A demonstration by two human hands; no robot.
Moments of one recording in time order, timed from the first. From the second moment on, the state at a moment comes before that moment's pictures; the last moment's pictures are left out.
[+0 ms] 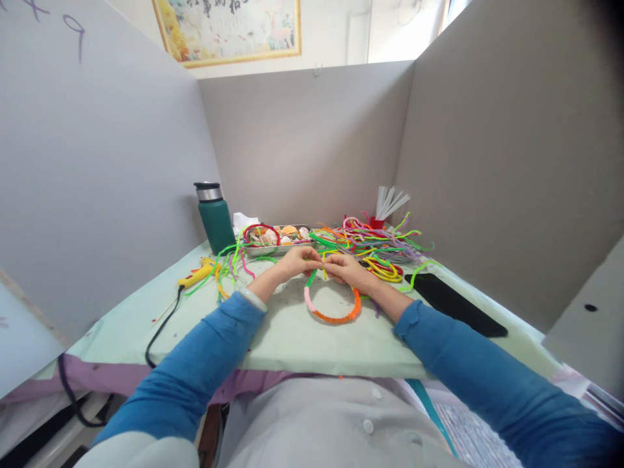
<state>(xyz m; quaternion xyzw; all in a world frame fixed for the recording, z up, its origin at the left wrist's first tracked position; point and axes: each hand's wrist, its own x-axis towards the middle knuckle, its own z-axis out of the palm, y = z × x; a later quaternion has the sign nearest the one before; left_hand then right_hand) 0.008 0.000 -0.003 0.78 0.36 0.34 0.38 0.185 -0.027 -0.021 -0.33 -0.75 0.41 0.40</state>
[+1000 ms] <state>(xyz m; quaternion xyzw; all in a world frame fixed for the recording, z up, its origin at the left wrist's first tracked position) 0.008 -0.001 -0.005 0.78 0.38 0.31 0.40 0.183 -0.029 -0.020 -0.35 -0.77 0.38 0.39</state>
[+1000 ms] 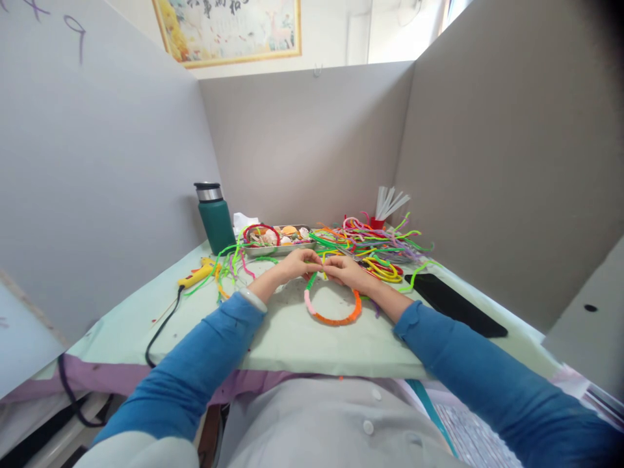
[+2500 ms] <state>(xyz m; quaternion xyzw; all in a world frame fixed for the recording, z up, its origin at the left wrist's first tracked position) 0.007 -0.012 0.004 0.81 0.37 0.28 0.36 0.182 -0.030 -0.019 -0.36 -0.80 0.32 0.36</state>
